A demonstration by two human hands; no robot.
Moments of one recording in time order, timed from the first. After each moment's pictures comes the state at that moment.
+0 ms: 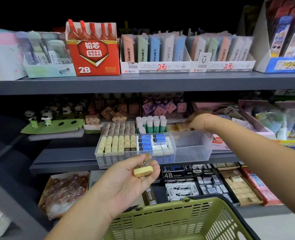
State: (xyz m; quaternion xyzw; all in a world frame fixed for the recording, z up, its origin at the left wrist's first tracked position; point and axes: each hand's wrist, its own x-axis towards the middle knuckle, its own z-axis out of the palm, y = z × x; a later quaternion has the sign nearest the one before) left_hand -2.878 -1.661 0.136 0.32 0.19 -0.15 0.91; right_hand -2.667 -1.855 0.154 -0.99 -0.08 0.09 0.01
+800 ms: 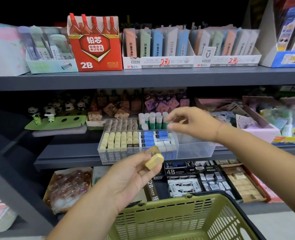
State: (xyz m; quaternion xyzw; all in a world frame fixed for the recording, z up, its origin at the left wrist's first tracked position) left_hand -2.876 -1.664 0.132 0.40 0.22 -0.11 0.88; right_hand -2.744 -1.841 0.169 -0.90 -0.33 -0.02 0.30
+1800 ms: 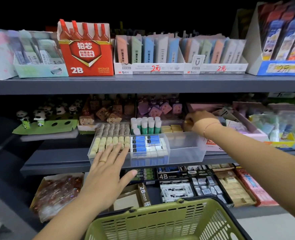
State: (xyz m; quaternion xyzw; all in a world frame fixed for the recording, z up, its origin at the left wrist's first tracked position) left_hand -2.856 -1.618 0.079 0.99 -0.02 0.05 0.09; right_hand -2.657 -1.880 0.141 -1.00 -0.08 -0.04 0.00
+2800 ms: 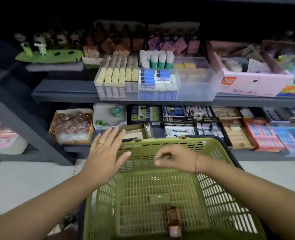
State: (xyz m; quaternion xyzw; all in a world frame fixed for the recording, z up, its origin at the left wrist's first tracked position) left_hand -2.943 -1.609 -0.030 0.99 0.00 0.01 0.11; right_hand -2.861 -1.850 -0.018 -0.86 -0.32 0.29 0.28
